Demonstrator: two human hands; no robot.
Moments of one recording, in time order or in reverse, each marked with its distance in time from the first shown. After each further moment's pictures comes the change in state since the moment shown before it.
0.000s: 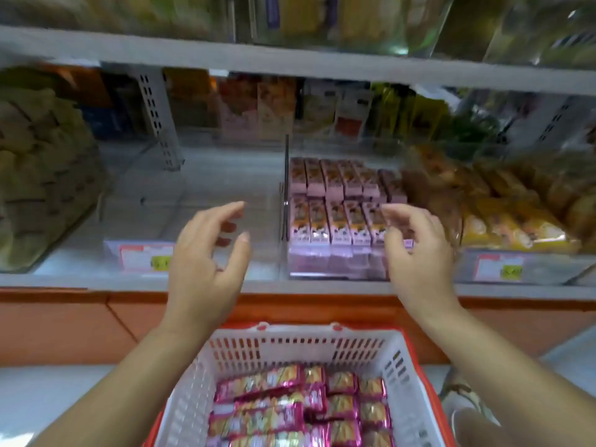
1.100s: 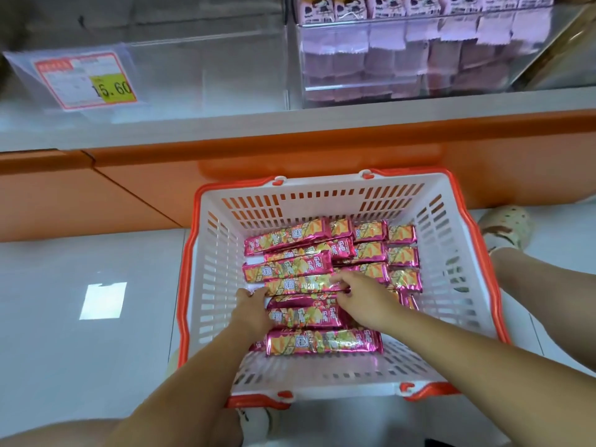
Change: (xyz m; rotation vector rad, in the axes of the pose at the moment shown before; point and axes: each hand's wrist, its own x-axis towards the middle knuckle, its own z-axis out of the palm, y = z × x) left_hand -0.301 -0.143 0.054 0.462 -1.246 -1.023; right_hand -0.270 0.097 0.080 -0.136 -1.255 0.601
